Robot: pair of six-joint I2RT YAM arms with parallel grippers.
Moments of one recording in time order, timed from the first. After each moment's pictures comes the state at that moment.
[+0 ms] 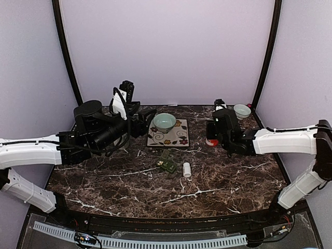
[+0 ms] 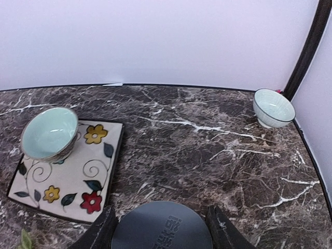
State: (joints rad) left arm -1.03 1.23 0.92 0.31 -0.36 -0.04; right arm 0.81 1.46 0.89 0.07 0.68 0.32
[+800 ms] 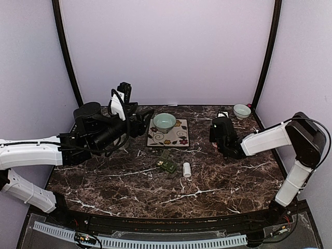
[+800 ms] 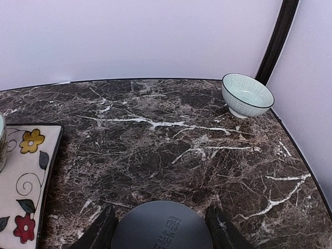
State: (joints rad) left arm -0.99 1.22 0.87 0.36 -0.35 -0.05; right arm 0.67 1.69 0.80 0.42 0.76 0.26
